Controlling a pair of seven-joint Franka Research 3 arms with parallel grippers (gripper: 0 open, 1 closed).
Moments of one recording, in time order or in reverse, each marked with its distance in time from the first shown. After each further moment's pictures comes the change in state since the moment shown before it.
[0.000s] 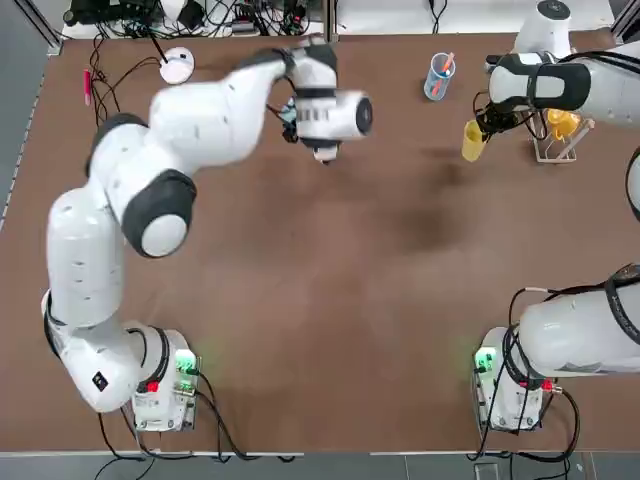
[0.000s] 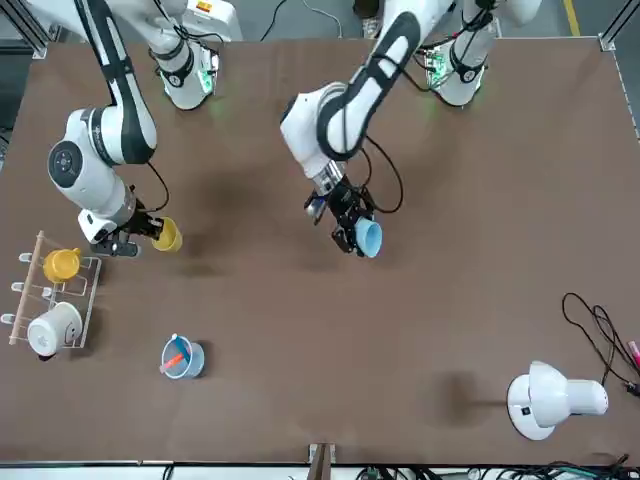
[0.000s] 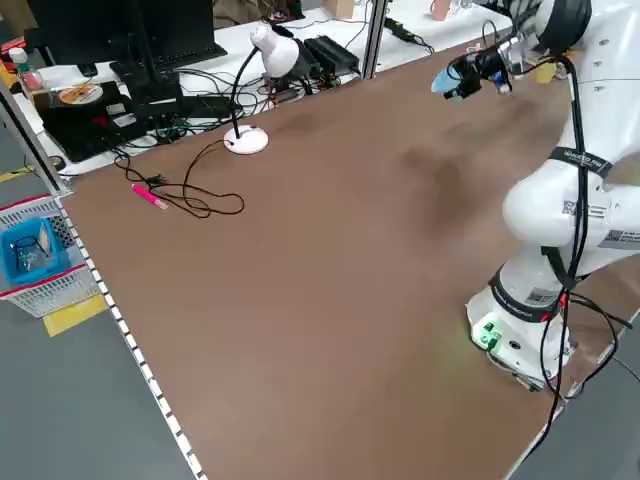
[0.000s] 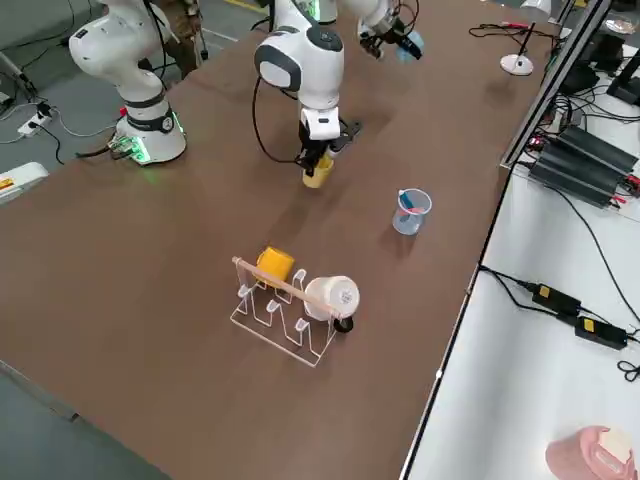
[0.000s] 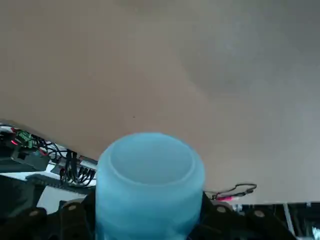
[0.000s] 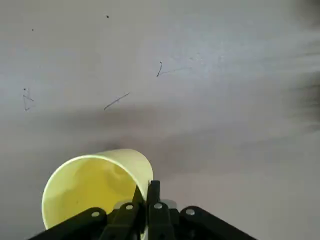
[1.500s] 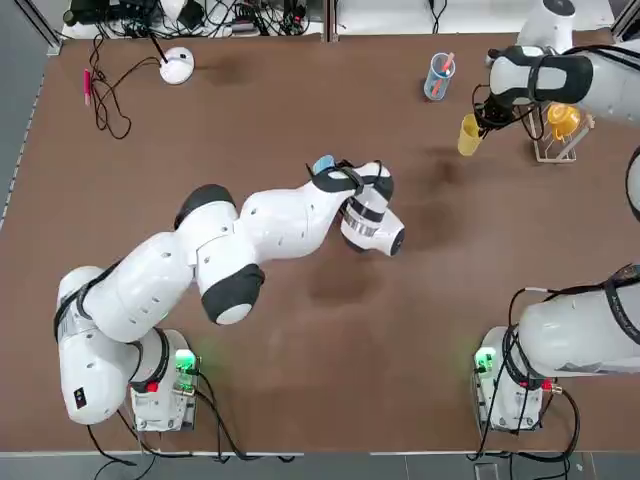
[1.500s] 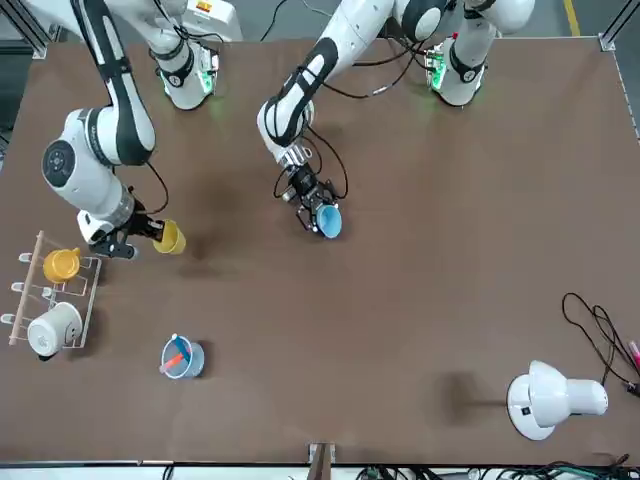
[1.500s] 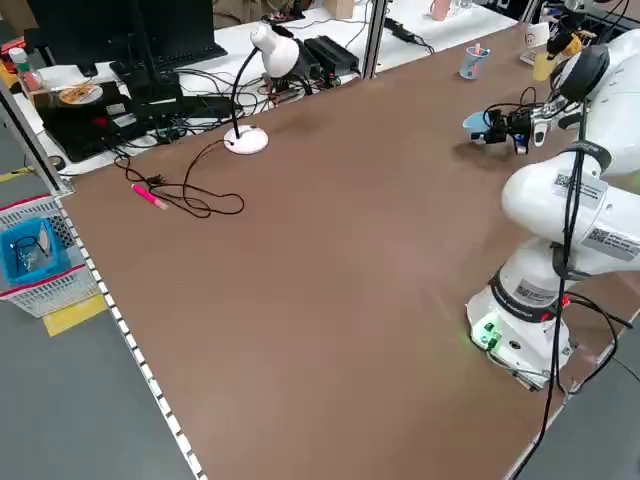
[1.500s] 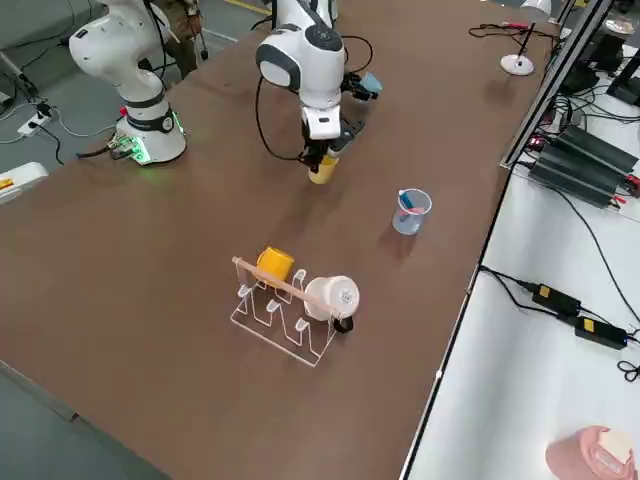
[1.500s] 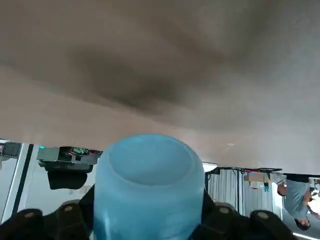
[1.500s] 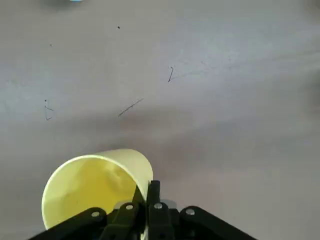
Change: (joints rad) left arm -0.375 0.373 0.180 0.255 0.067 -0.098 -0.128; right arm 0.001 0.000 0.000 0.016 0.072 0.000 -0.003
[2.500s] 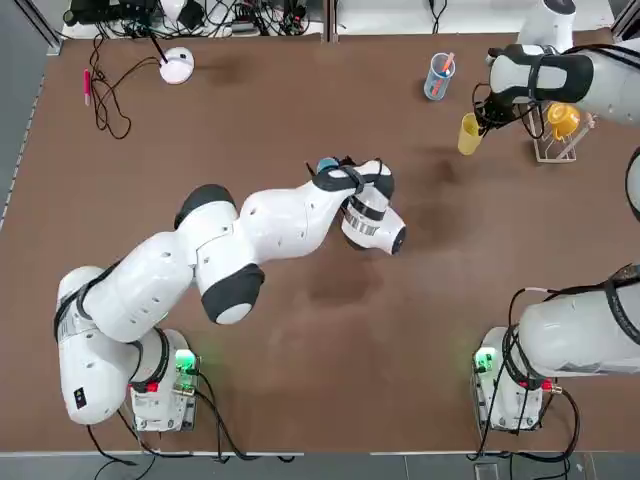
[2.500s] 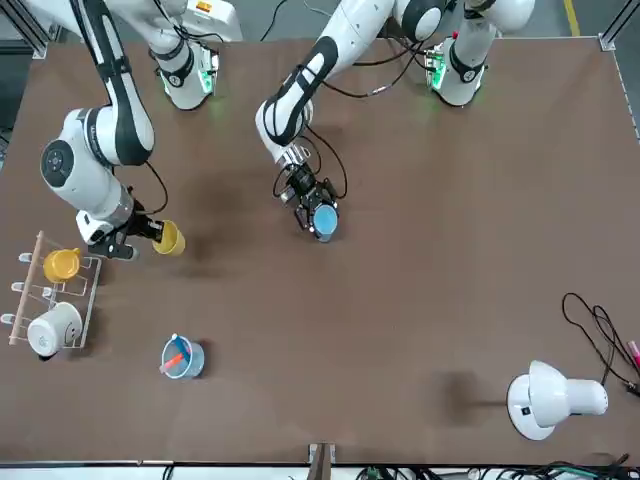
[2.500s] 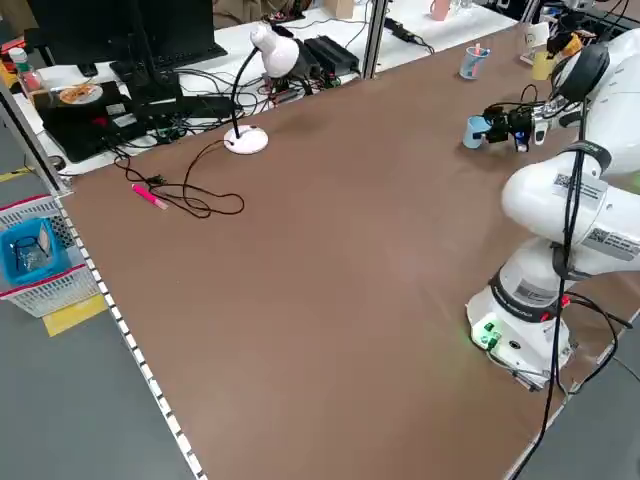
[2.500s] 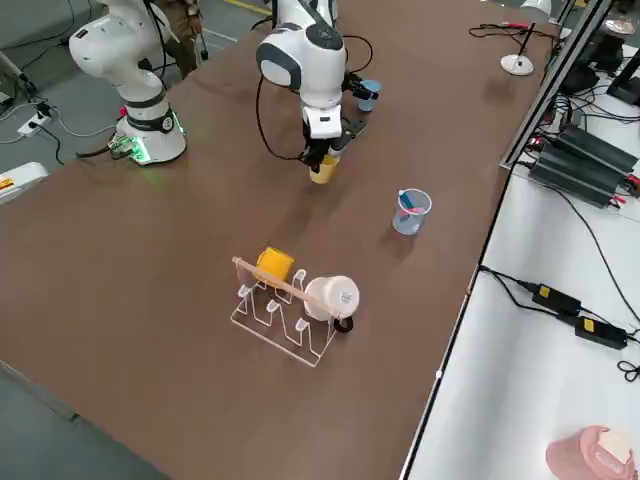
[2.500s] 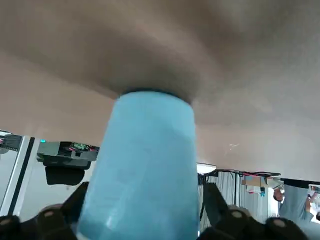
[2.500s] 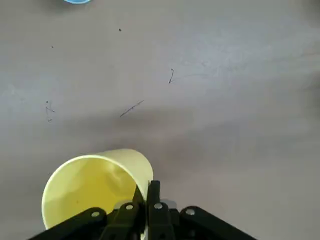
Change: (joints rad) left arm 0.001 0.000 0.002 0.012 0.000 0.000 -0.033; right arm 0.000 0.000 0.000 0.006 0.000 -0.003 0.000
